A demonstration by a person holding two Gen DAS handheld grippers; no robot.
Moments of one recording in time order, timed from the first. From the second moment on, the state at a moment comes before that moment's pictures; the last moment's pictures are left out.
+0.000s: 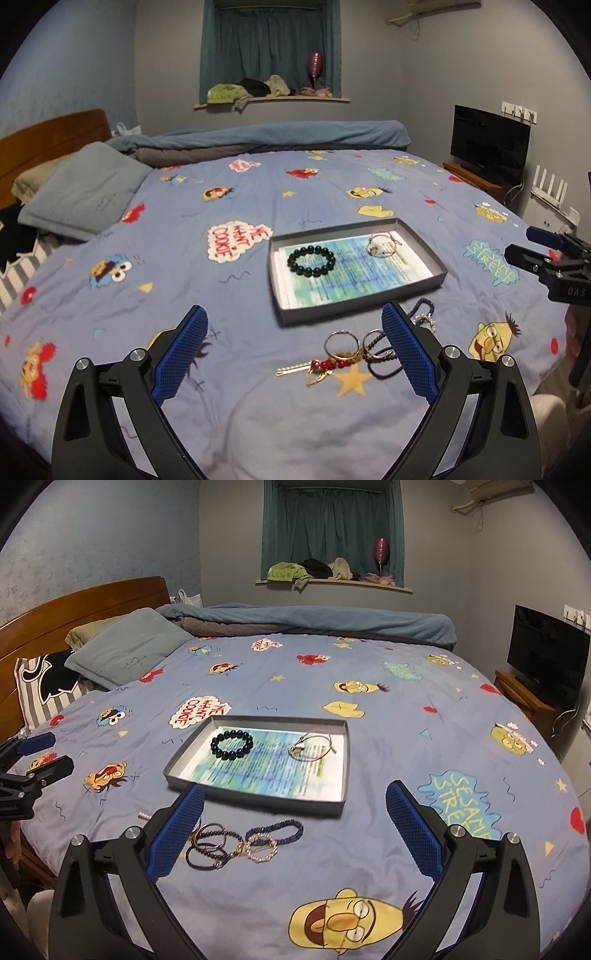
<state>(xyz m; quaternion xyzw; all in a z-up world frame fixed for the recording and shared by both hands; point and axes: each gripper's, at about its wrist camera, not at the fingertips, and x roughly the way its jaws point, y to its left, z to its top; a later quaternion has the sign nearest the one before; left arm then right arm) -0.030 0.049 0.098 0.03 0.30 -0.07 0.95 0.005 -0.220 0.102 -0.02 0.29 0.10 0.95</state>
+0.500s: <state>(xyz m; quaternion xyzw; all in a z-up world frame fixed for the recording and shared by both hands) 0.003 0.061 0.020 0.03 0.34 -0.05 0.94 0.020 -0.202 0.026 -0.02 0.31 0.09 0.95</state>
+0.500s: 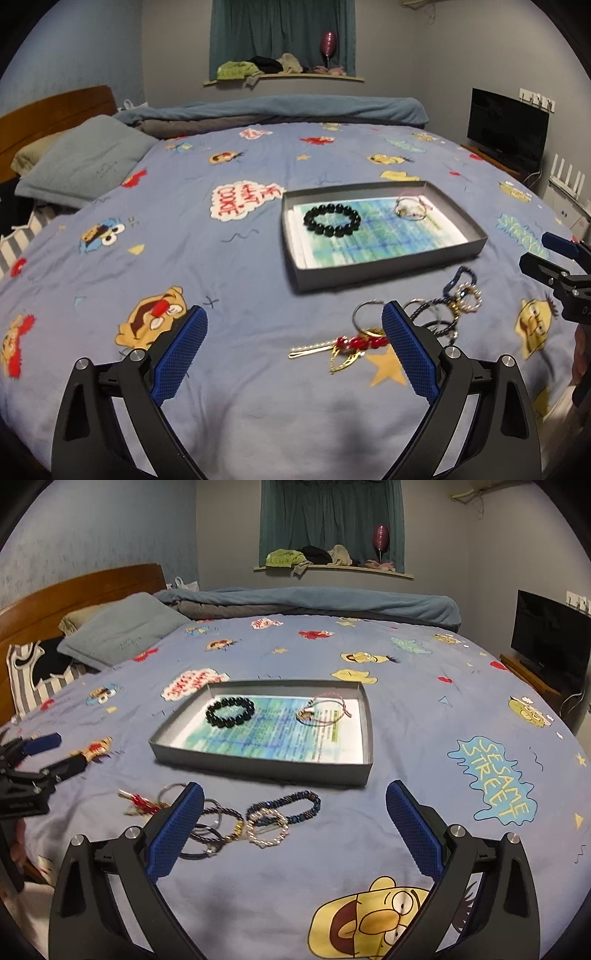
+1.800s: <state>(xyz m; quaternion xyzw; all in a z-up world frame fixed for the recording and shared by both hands) 0.013 0.011 -0.029 0.12 0.35 -0.14 0.92 0.049 -0.212 -0.034 -0.02 0.40 0.12 0.91</state>
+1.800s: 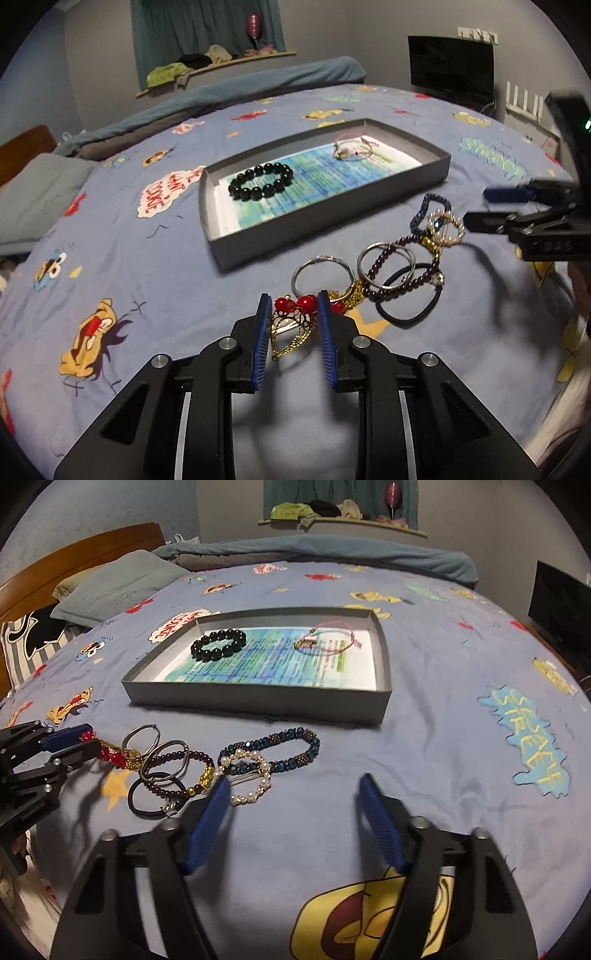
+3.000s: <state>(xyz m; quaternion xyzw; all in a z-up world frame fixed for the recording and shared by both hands) -0.006 0.038 0.009 0.08 0.30 -0.13 0.94 0.041 -0.201 -0.002 0.00 0.34 0.14 0.93</state>
